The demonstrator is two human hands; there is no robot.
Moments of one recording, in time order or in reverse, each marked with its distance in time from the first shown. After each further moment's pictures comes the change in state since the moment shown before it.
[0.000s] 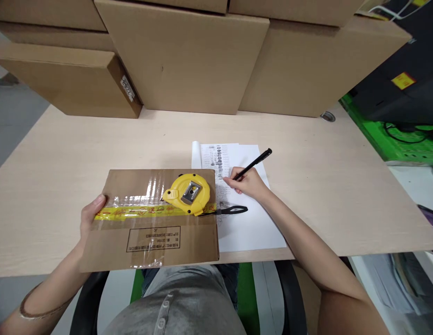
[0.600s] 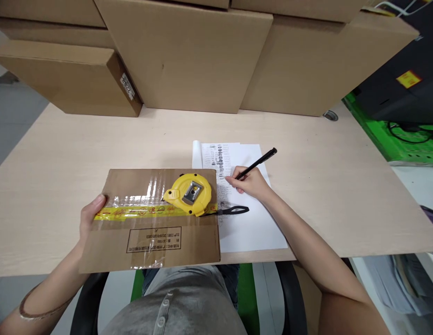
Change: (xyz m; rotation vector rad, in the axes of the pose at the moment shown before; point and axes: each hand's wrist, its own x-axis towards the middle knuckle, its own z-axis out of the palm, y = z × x) left_hand 0.000 0.000 0.001 0.058 -0.010 0.043; right_hand -0.002 -0.002 -0.002 0.011 0.014 0.017
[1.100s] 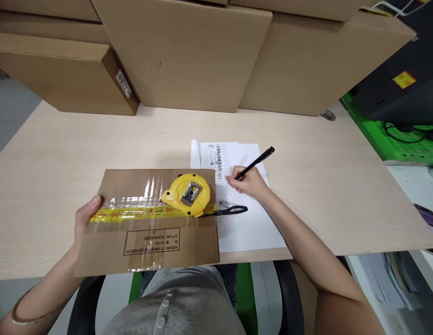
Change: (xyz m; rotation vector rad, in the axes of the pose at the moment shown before) left_hand 0.000 -0.001 -0.001 -0.011 0.009 -0.004; right_hand -0.001 0.000 0.000 -0.027 0.026 0.014
